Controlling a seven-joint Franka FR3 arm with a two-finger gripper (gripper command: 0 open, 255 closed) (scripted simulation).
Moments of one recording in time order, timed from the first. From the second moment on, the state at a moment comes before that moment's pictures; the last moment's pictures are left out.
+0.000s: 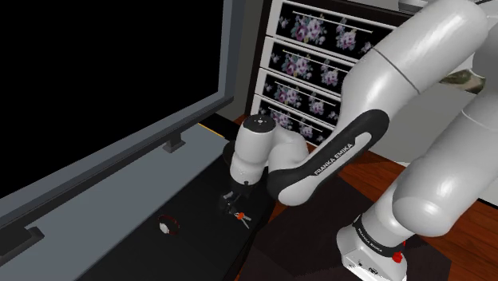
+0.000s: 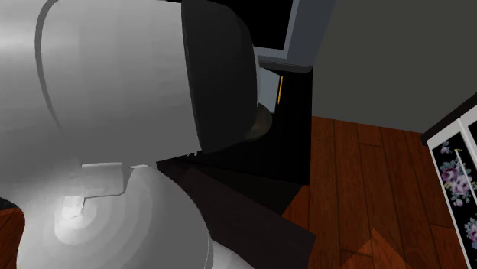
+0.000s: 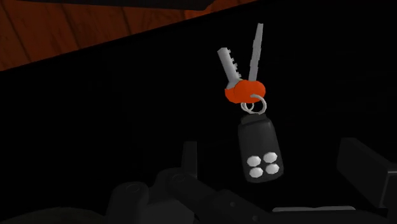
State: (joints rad) arm 0.06 0.05 0.61 -2.63 -0.13 2.70 0.72
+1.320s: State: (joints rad) arm 0.13 0.22 0.50 -2.59 -0.41 2.81 0.93
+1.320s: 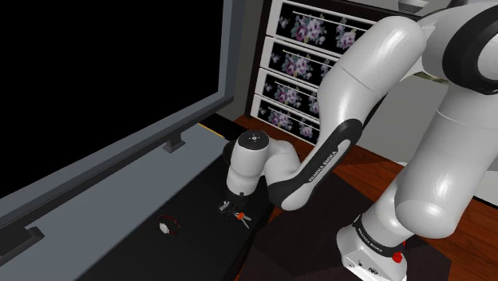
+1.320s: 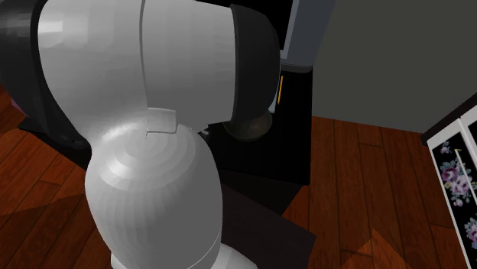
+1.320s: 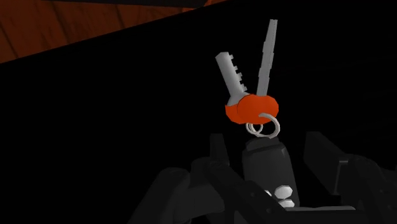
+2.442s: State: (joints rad) arm 0.05 0.03 0.64 -2.61 -0.10 2.67 0.70
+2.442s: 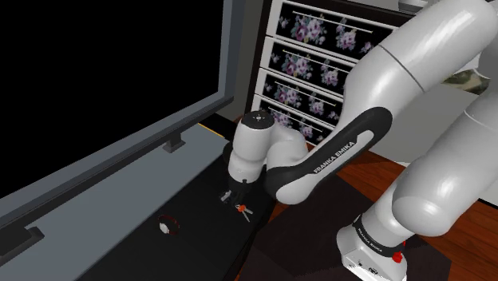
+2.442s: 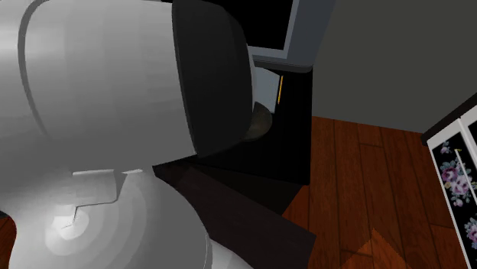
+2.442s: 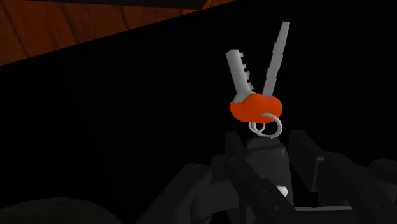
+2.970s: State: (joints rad) arm 0.07 -0.11 0.64 -2.60 0.07 2.55 0.58
